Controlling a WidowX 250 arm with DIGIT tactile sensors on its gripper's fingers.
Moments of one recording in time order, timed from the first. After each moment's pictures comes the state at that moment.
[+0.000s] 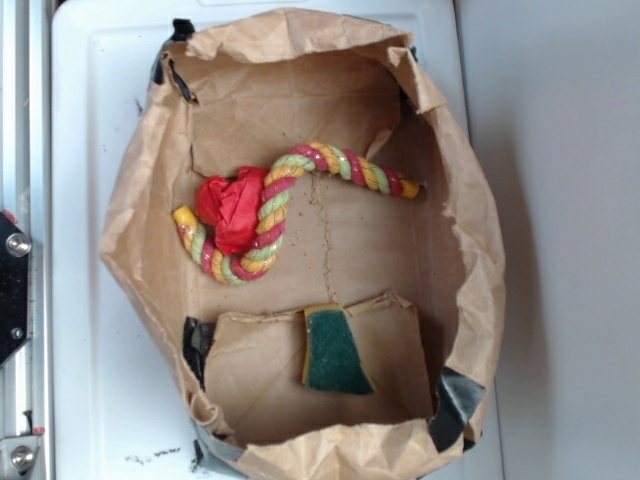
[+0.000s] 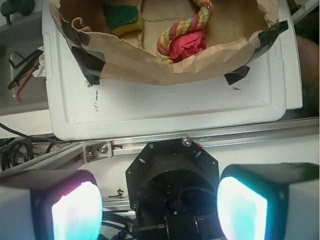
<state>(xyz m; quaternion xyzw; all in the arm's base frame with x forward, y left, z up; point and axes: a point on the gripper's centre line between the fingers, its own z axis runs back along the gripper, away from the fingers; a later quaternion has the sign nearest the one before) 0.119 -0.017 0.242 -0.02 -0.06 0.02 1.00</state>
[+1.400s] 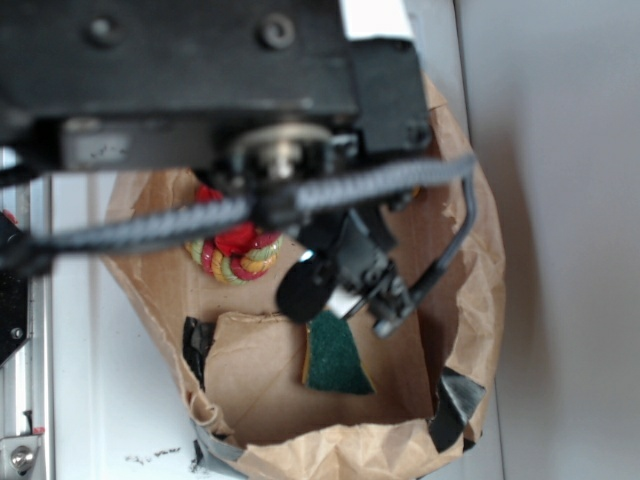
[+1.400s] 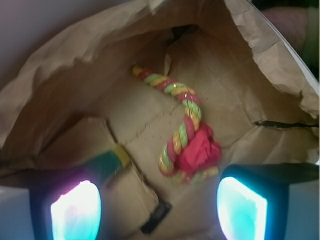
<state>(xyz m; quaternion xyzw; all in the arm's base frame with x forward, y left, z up) 0.275 0.032 0.178 -0.04 -0.12 0.38 0.92</state>
